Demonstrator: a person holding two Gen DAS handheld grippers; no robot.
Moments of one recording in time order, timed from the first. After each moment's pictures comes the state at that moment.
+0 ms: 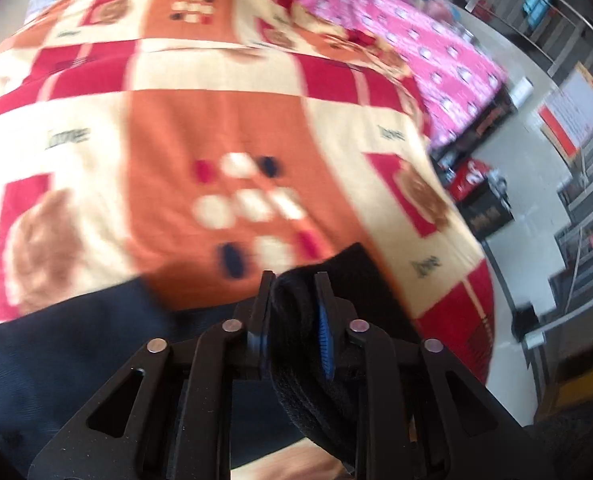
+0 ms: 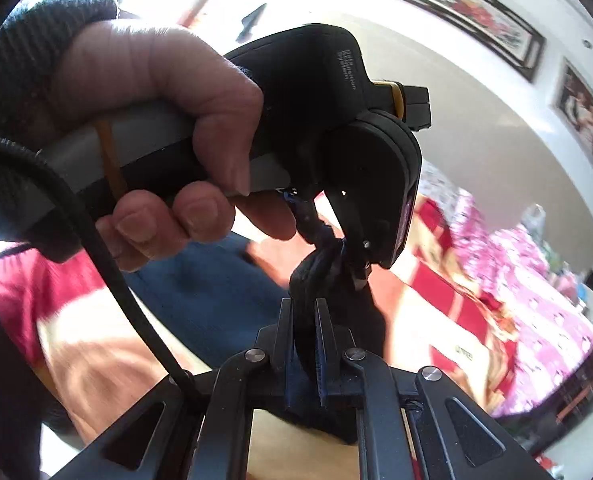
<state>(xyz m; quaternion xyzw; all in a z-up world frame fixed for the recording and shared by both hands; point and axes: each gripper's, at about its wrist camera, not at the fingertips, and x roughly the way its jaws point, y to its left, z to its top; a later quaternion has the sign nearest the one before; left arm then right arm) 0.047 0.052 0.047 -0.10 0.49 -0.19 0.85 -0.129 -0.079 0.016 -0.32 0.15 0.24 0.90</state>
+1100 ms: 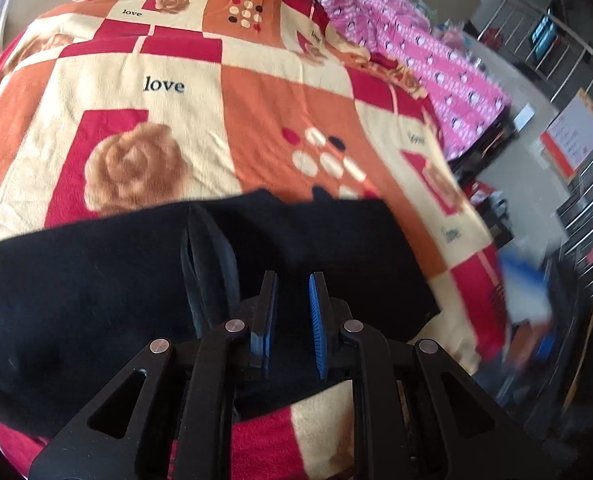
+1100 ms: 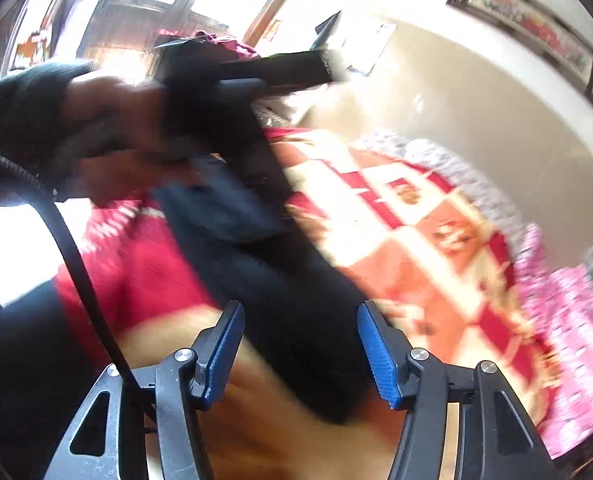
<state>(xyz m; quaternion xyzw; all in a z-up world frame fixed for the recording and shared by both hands) -0.034 0.132 0.013 -0.11 0.46 -0.16 0.86 -0.138 -0.079 0.022 -0.35 0.15 0.35 0.86</state>
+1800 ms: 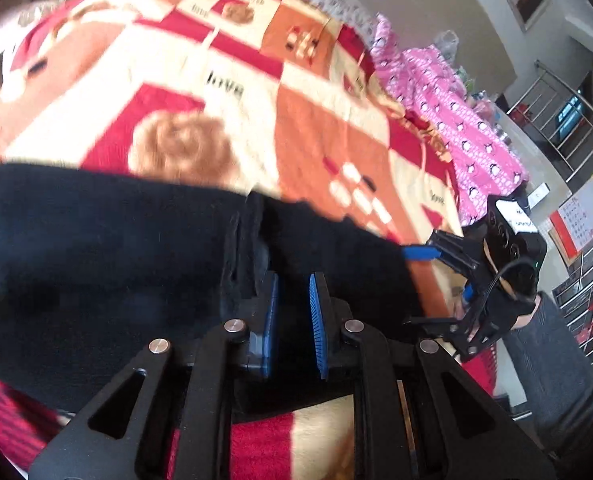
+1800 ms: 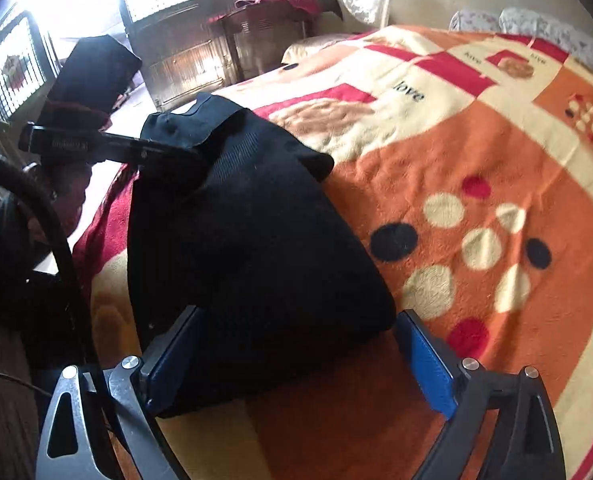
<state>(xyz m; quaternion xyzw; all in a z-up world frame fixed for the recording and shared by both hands) -0.054 0.157 0.011 -0.24 0.39 -0.12 0.88 0.050 -0.099 -0.033 -0.22 0.39 0.57 0.69</state>
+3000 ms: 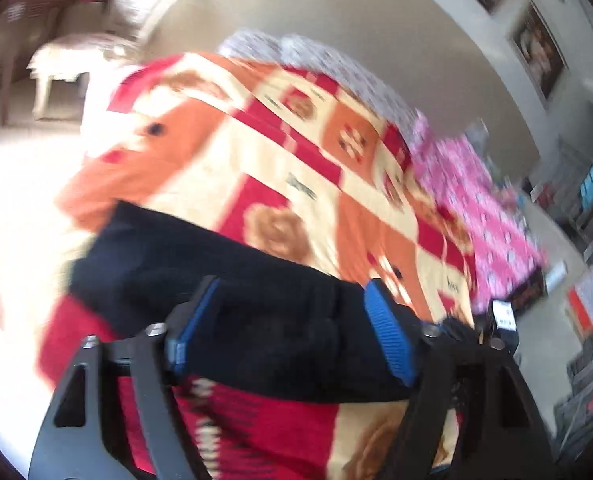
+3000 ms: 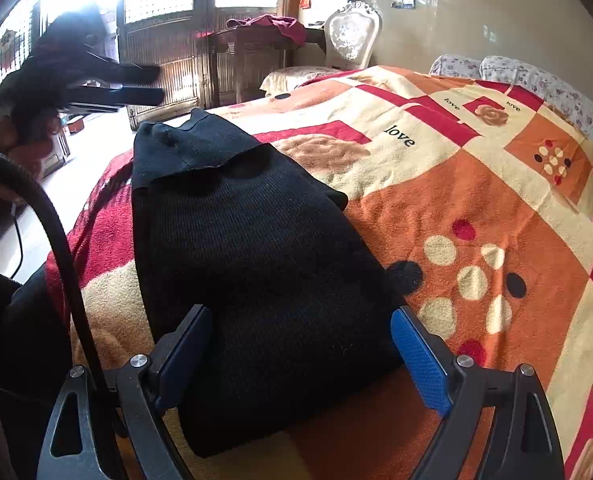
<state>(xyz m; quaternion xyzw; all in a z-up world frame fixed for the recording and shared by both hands) -0.156 0.242 0.042 -0.31 0.27 0.03 0.91 0.005 -0.089 -0.024 -0.24 0.31 0.53 0.75</state>
